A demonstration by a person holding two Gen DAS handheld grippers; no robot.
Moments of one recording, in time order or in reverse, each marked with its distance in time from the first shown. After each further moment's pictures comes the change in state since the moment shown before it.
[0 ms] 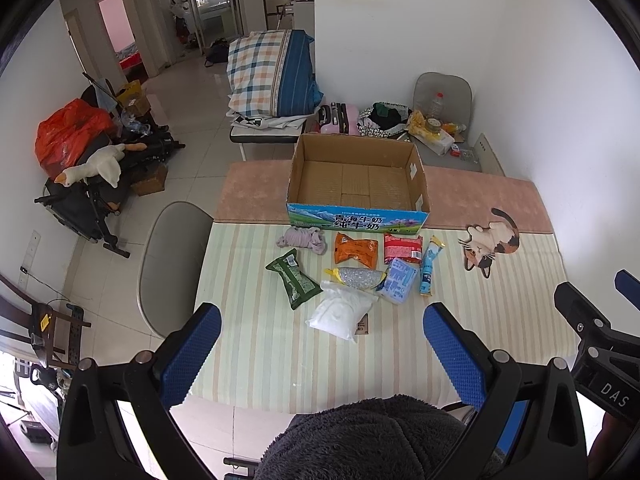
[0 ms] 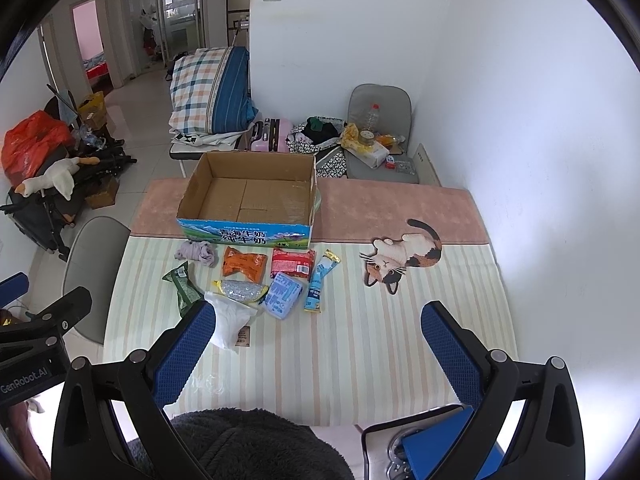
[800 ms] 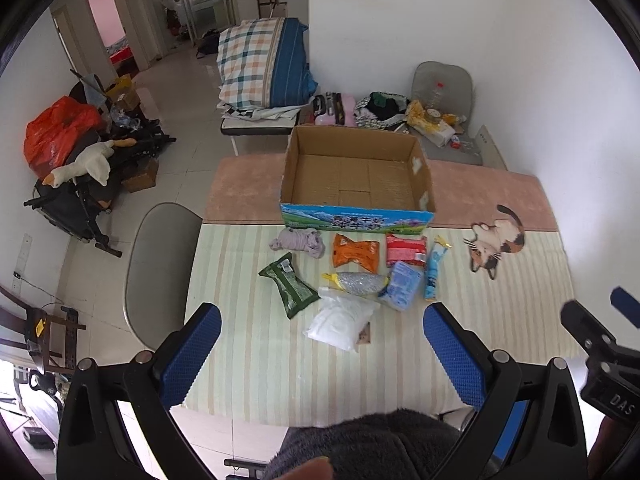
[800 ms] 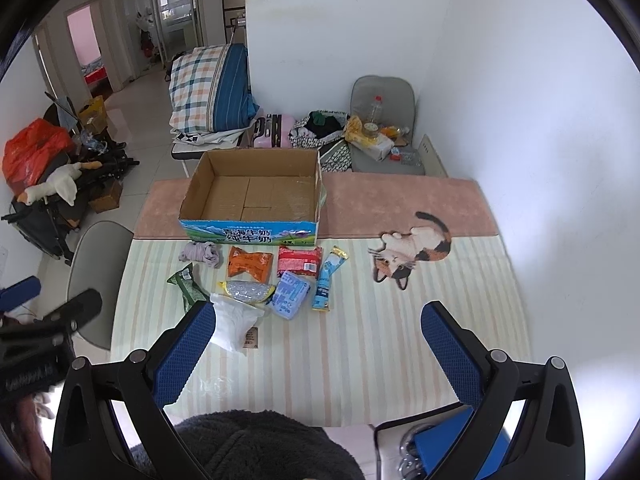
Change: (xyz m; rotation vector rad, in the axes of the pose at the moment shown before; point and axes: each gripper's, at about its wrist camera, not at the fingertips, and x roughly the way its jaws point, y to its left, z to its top) left arm 0.059 0.009 0.030 -0.006 0.046 -0.011; right arm 0.034 -0.007 0.008 0.049 0.048 0.046
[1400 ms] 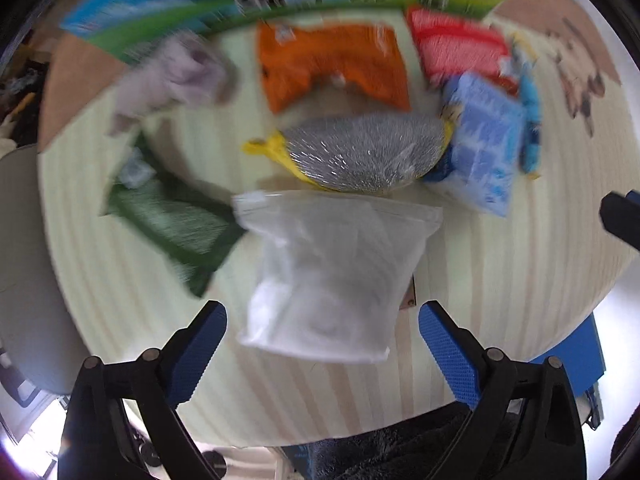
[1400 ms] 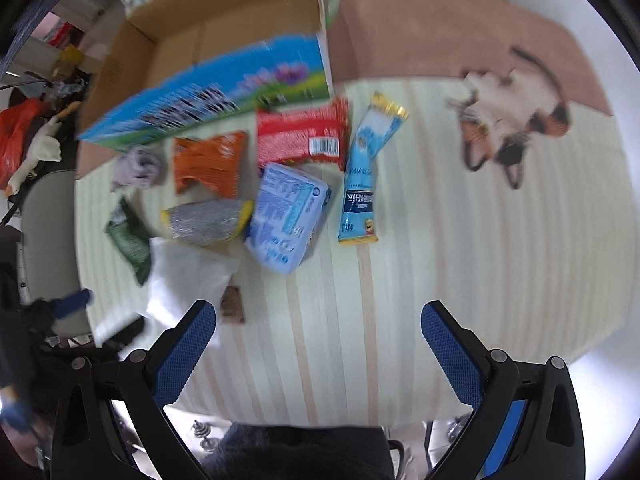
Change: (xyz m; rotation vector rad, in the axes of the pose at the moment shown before) left arm 0.373 -0.052 -0.064 0.246 0.661 -0.039; right arm 0.359 -0.016 -0.031 0.101 0.558 0.145
